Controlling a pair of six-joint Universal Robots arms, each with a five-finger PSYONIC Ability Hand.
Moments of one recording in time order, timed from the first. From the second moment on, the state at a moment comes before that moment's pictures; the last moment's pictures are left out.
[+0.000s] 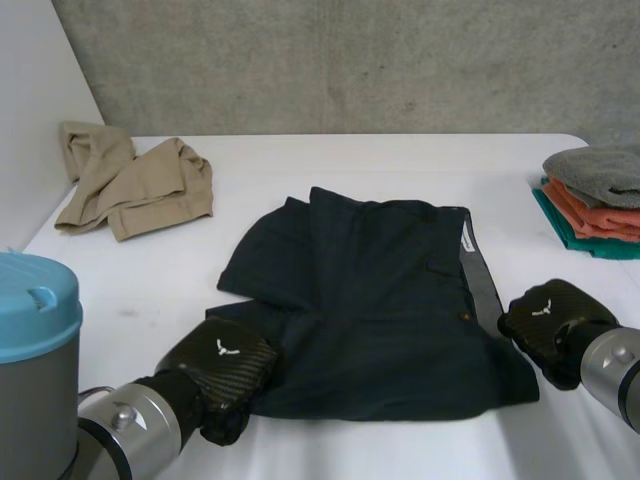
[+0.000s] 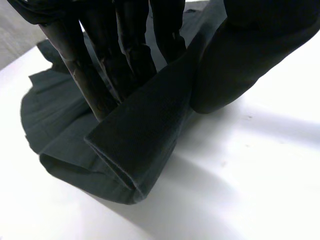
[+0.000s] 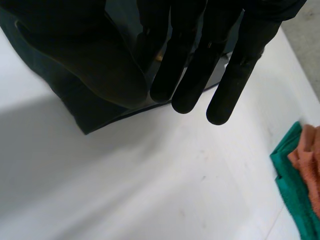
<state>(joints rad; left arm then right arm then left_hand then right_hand) 4.05 -1.65 -1.80 2.85 -1.52 3.47 1.82 -1.50 1.84 0.31 1.49 2.28 1.14 1.20 1.19 1.20 1.00 1.14 1.18 1.19 1.20 1.02</state>
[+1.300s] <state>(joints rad) 4.13 -1.93 -1.52 2.87 -1.55 3.41 1.78 -1.51 2.12 -0.17 1.28 2.44 1.14 1.20 1.19 1.20 1.01 1.04 1.13 1.17 1.20 1.01</state>
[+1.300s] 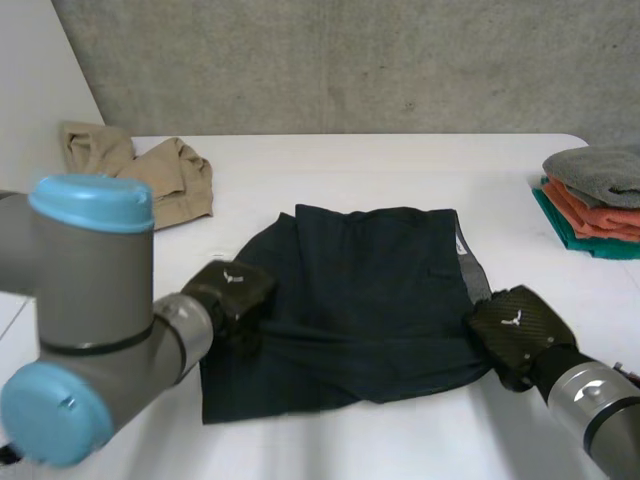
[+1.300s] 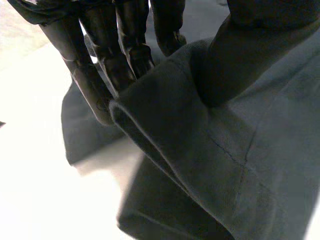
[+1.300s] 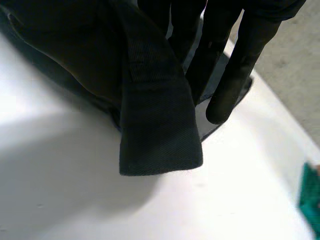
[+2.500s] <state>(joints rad) 4.20 -2.01 -1.22 3.77 -1.64 3.73 1.96 -1.09 1.10 -0.57 1.54 2.51 1.14 1.20 1.19 1.20 1.01 1.13 1.17 1.19 1.20 1.03</state>
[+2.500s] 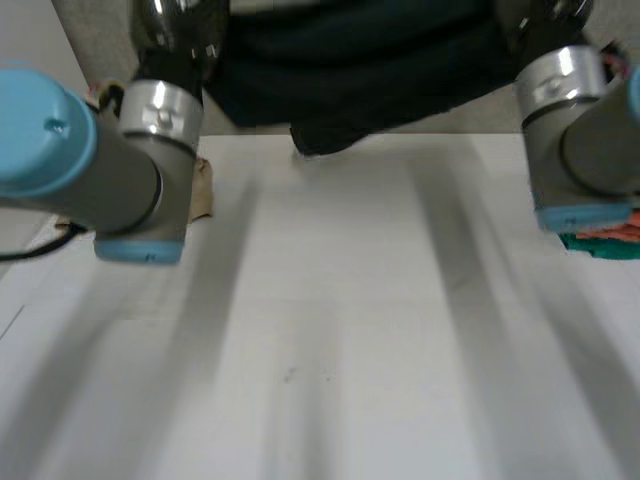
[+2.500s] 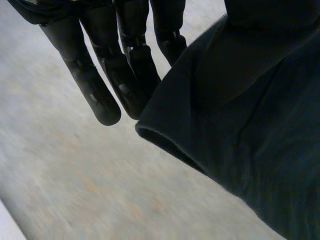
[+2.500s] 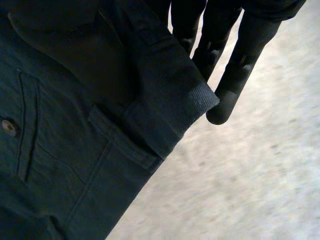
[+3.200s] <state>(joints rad) 4.00 -1.72 -1.81 2.80 -1.66 3.69 1.99 -1.31 1.73 0.24 1.55 2.30 1.14 1.20 1.19 1.20 1.01 1.13 1.17 1.19 1.20 1.03</state>
